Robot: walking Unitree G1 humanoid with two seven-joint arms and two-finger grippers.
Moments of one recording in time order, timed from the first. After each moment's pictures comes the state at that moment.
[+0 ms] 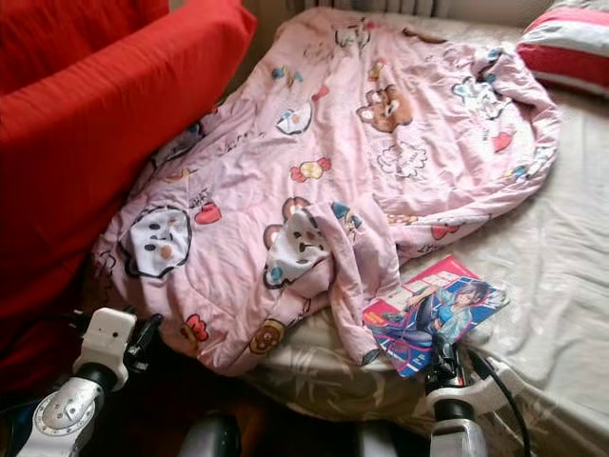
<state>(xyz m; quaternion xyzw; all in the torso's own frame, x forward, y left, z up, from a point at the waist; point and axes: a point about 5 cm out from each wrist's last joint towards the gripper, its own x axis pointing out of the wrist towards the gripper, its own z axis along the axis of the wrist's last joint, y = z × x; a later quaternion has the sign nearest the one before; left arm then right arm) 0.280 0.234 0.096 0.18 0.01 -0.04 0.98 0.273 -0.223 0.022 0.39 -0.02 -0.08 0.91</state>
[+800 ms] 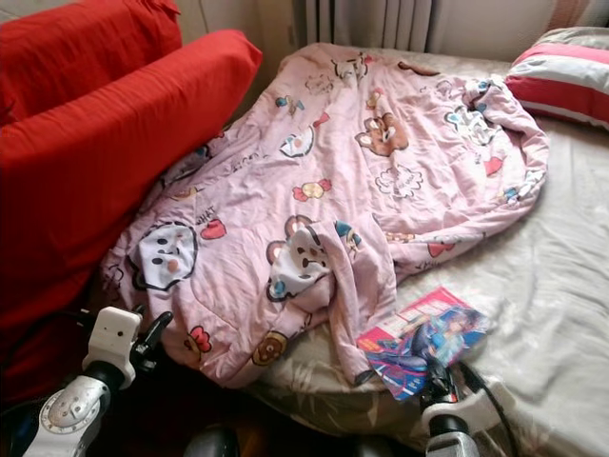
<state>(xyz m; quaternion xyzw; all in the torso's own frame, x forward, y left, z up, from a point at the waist) 0.286 0.227 0.093 0.16 0.00 -0.07 0.99 0.255 -0.225 -0.003 0.45 0.06 -0.20 0.87</state>
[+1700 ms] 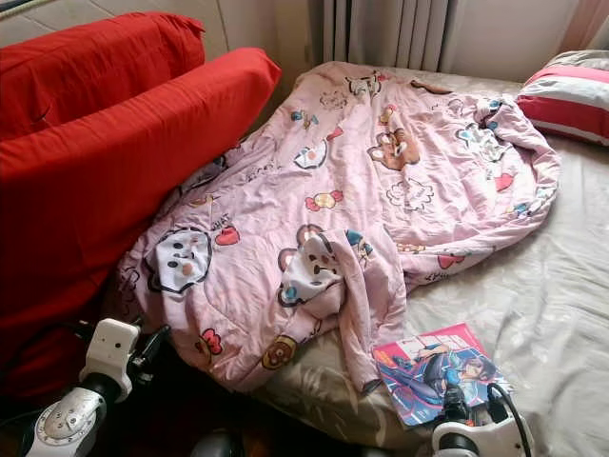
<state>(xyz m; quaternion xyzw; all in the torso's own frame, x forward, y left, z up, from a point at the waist) 0.276 0.232 0.083 0.16 0.02 -0.07 0.98 0.247 -0.231 -0.010 0.48 0.04 -0.25 0.84</state>
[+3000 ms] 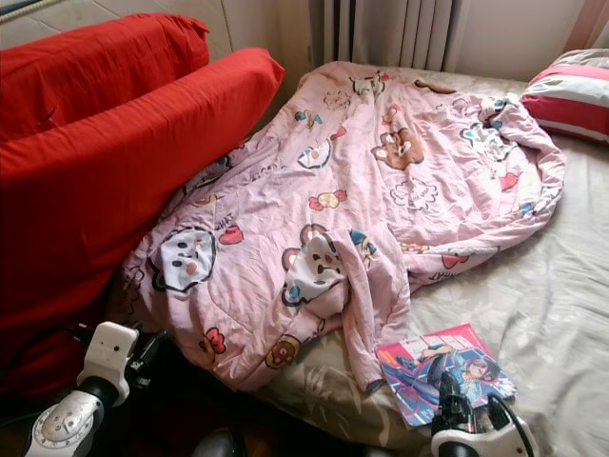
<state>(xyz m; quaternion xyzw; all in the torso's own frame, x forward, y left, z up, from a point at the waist) 0.275 0.236 0.079 0.16 0.03 -0.07 0.98 0.235 -0.226 -0.012 0.49 0.00 -0.21 0.84</state>
